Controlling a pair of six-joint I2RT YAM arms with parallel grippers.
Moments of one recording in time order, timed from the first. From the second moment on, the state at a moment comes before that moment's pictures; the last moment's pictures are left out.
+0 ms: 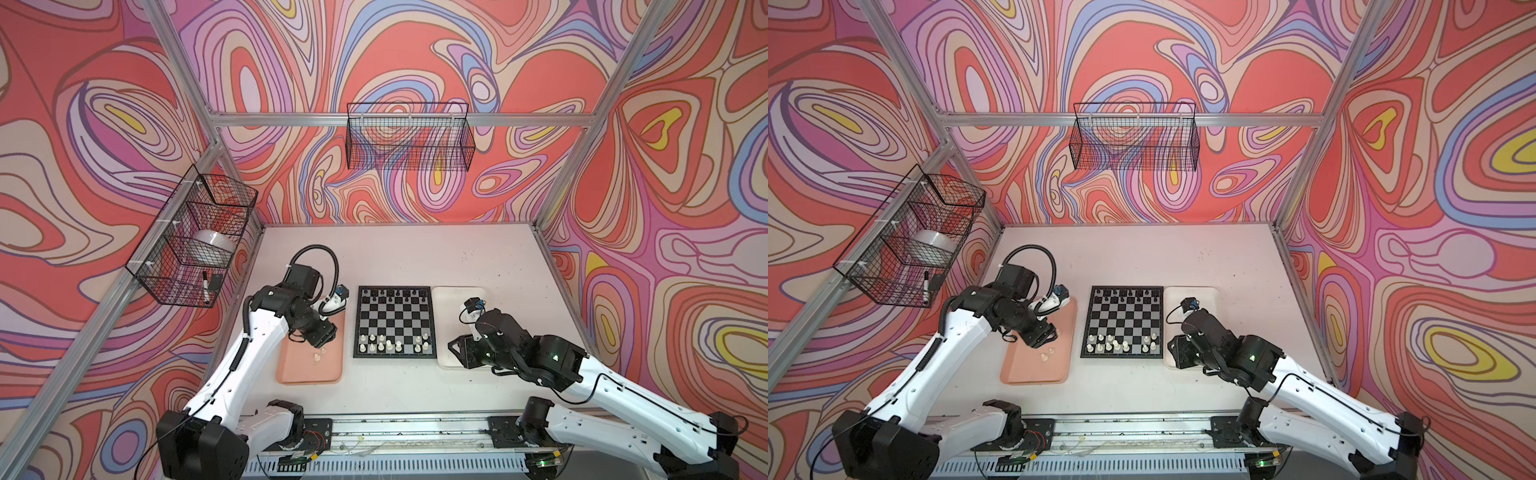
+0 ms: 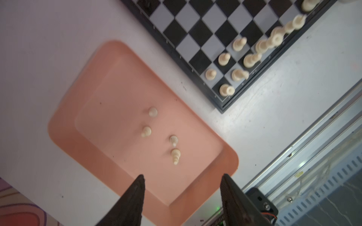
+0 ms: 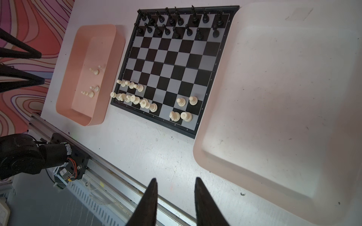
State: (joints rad) left arm -0.17 1.14 1.02 -1.20 0.15 0.54; right arm 0.90 0.86 0.82 -0.80 0.06 0.68
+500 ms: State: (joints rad) left arm -0.04 1.13 0.79 -1.16 0.14 0.67; right arm 0.90 0.90 0.82 -0.75 0.03 0.67
